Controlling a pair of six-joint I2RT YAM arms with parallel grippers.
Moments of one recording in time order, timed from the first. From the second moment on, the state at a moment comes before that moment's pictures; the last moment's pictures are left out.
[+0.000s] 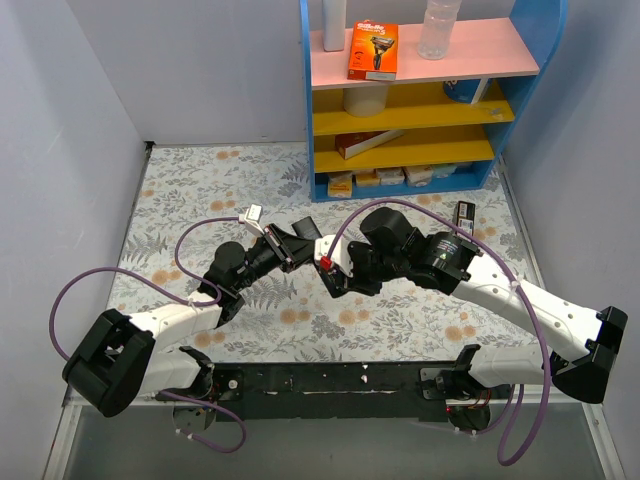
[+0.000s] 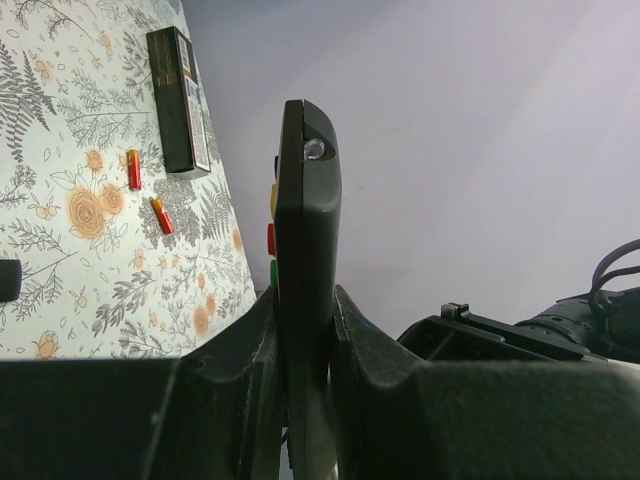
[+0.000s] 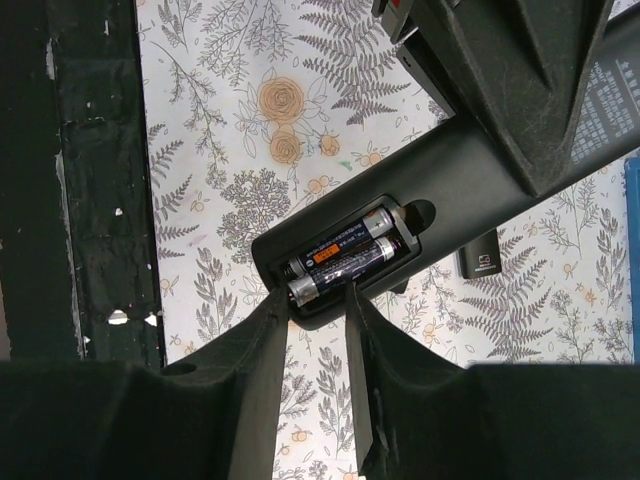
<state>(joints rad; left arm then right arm) -0.60 1.20 0.39 0.88 0.34 -1.36 1.02 1.20 1.23 -0.81 -0.29 -0.50</state>
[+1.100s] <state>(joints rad) -0.59 1.20 0.39 0.83 0.31 -1.31 1.02 1.20 1.11 -0.68 -0.20 -0.48</state>
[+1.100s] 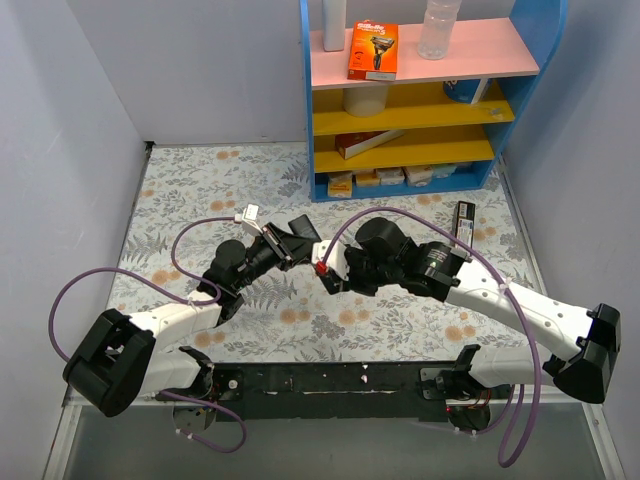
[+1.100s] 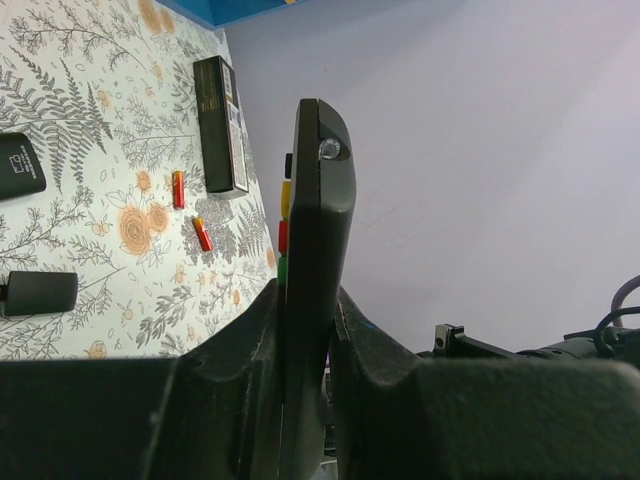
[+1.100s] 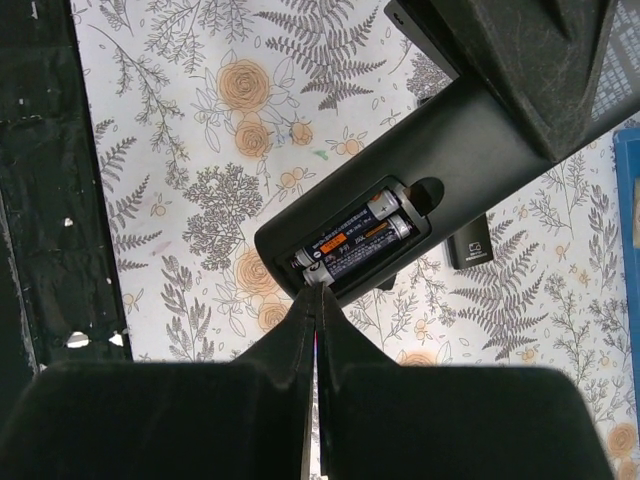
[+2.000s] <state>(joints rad) -0.58 1.20 0.49 0.61 0.32 -1.08 1.02 1.50 1.31 -0.82 -0.13 -0.22</state>
